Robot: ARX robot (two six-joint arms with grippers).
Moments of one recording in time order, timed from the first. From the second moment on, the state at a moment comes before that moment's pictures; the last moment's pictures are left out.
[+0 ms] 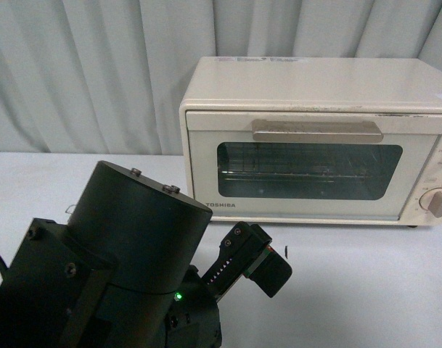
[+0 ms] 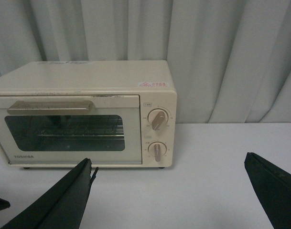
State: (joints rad) left arm -0.63 1.93 0.66 0.50 0.03 -1.26; right arm 0.00 0.00 0.01 0.00 0.00 -0.01
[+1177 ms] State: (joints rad) left arm -0.64 2.01 0.72 0.53 0.00 -1.39; right arm 0.13 0.10 0.02 0.10 0.28 -0.04
